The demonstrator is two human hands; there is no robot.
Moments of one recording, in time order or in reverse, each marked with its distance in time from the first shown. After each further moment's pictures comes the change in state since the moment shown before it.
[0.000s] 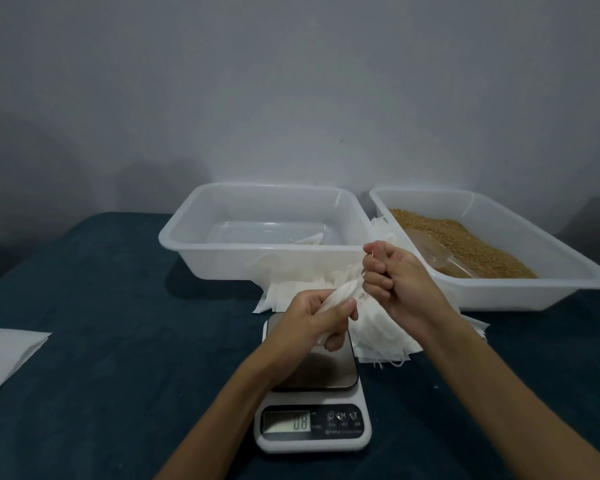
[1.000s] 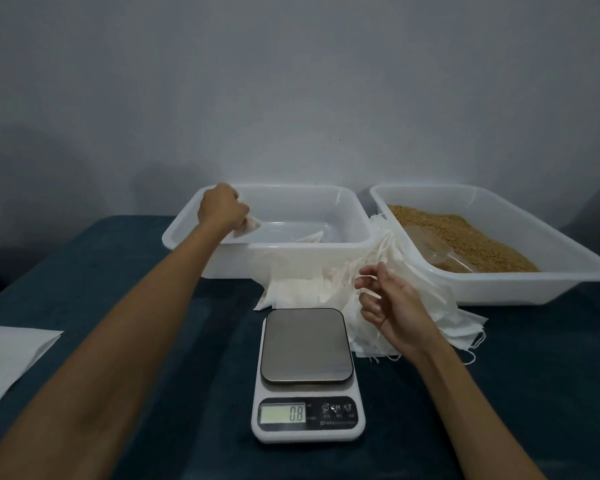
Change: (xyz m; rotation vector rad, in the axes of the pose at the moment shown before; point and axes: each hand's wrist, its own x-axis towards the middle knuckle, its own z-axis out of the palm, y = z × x) left_hand 0.112 0.084 -0.161 1.109 0.798 -0.267; right_hand 0.001 0.051 -0.048 0.122 -0.059 -0.012
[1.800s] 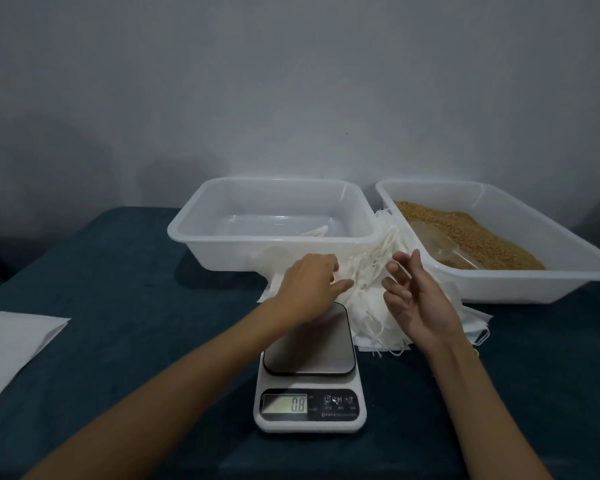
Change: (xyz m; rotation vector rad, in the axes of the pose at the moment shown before) left_hand -0.151 0.040 0.080 0.154 -0.315 0.459; right_hand -0.003 -0.018 -0.008 0.268 0.051 -0.010
